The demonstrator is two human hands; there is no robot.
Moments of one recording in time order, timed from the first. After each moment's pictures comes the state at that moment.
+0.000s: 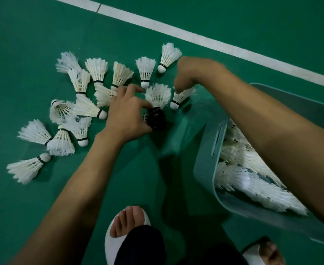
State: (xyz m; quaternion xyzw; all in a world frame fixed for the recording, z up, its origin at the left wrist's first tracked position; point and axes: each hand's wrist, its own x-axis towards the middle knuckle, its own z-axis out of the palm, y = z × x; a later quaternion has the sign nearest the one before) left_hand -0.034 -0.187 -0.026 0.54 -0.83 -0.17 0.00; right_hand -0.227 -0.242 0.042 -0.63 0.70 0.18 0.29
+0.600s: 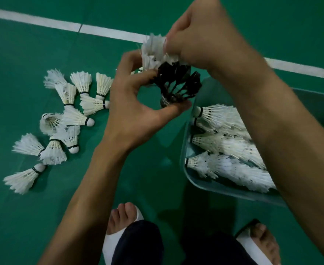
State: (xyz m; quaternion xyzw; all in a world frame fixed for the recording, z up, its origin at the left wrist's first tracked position) left_hand -0.100 -0.131 0.078 0.42 -0.76 -0.33 0.37; right_hand -0.264 -0.168 0.136 -0.54 0.76 -0.29 0.23
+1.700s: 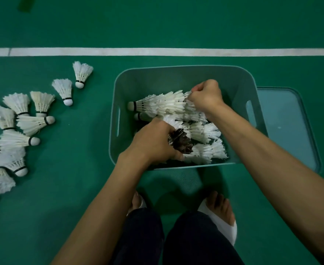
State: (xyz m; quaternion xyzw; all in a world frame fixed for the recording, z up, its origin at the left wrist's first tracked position) left_hand -0.231 -0.030 0.040 0.35 -0.87 -0.34 -0.12; right_hand -0.419 -0.014 0.024 -0.21 0.87 -0.33 0.31
